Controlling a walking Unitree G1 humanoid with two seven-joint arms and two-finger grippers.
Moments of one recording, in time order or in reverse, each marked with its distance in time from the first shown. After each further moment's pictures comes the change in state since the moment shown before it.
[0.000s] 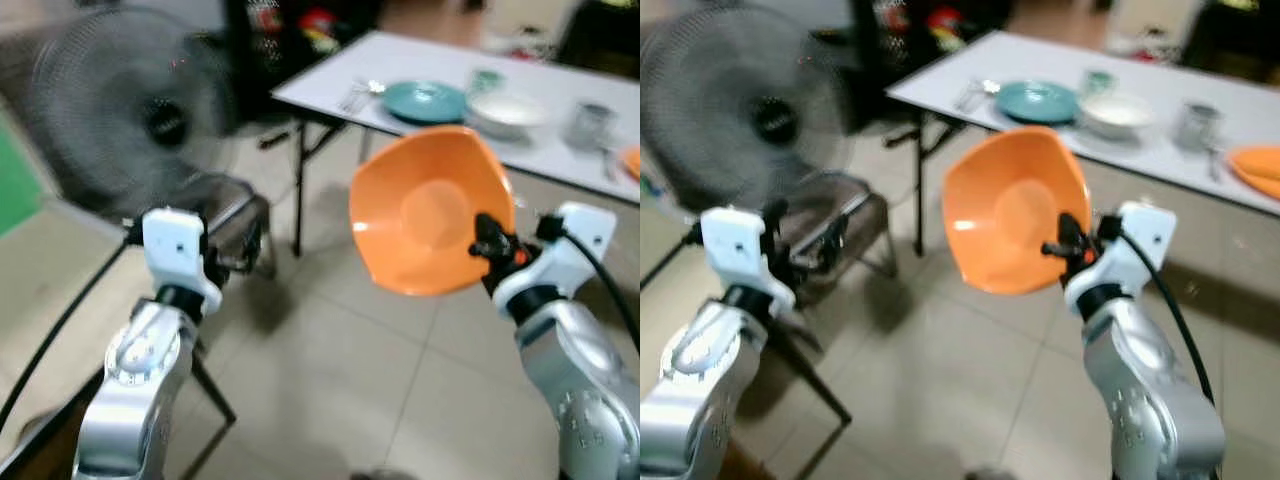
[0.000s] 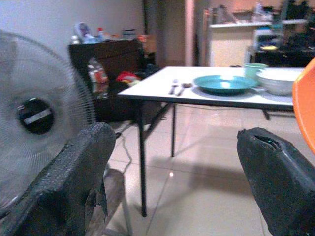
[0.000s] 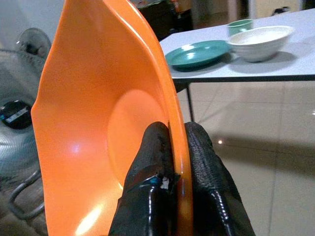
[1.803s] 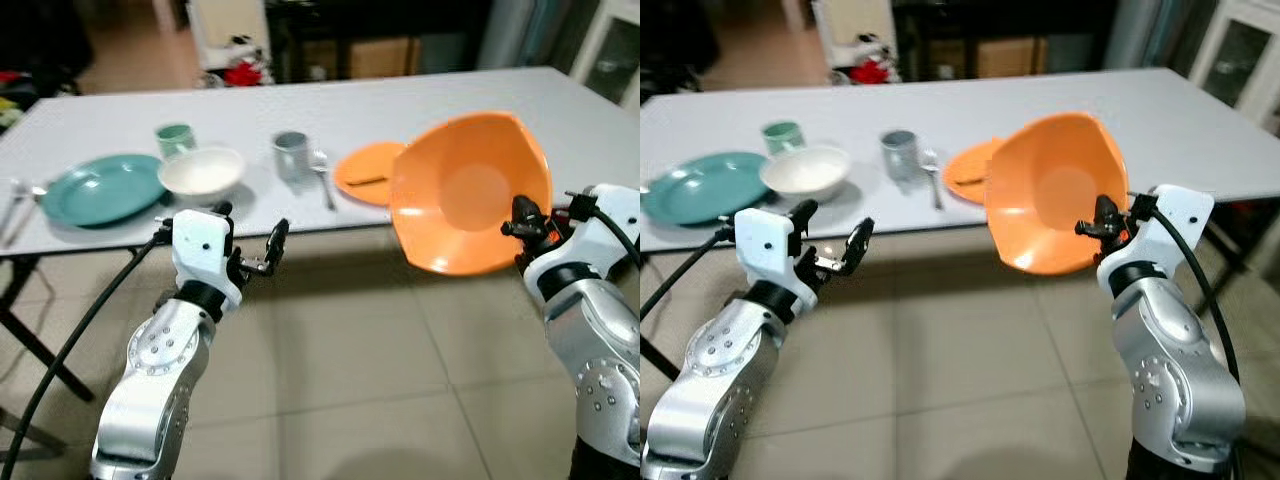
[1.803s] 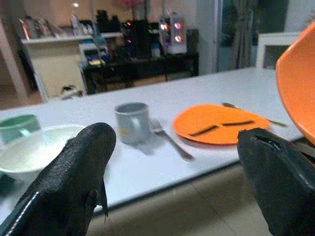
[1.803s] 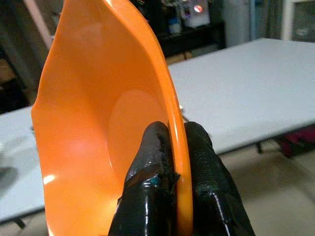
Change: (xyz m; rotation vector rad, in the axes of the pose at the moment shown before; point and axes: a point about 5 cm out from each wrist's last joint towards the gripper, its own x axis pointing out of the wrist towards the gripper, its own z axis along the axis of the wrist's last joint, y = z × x) left arm 0.009 -0.013 -0.003 -0.011 0.006 -0.086; right arm 0.019 -0.026 0.018 -0.053 -0.070 -0.082
